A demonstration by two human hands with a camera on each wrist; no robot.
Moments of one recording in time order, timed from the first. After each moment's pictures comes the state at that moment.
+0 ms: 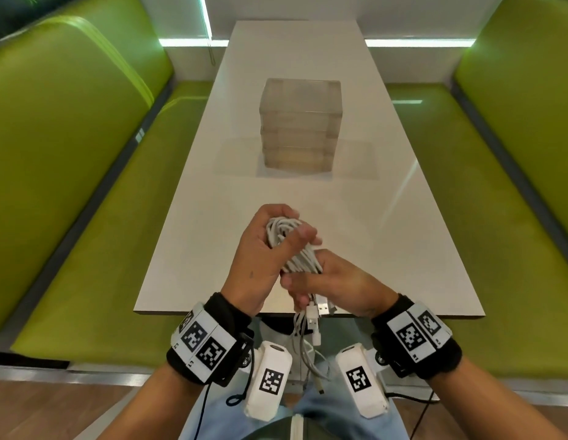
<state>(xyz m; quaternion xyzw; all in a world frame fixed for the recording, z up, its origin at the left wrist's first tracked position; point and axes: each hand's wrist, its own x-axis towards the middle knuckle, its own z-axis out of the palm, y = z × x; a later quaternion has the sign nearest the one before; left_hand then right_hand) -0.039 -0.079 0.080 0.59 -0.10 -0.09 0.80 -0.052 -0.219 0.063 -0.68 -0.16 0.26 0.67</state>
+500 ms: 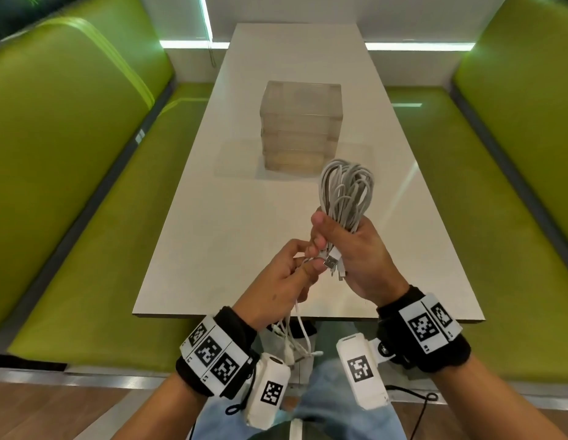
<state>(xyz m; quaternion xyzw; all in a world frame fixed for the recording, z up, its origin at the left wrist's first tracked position) -0.047 -0.083 0.054 0.67 -0.13 -0.24 0.69 -0.036 -0.228 0.082 -0.59 -0.06 0.05 0.80</state>
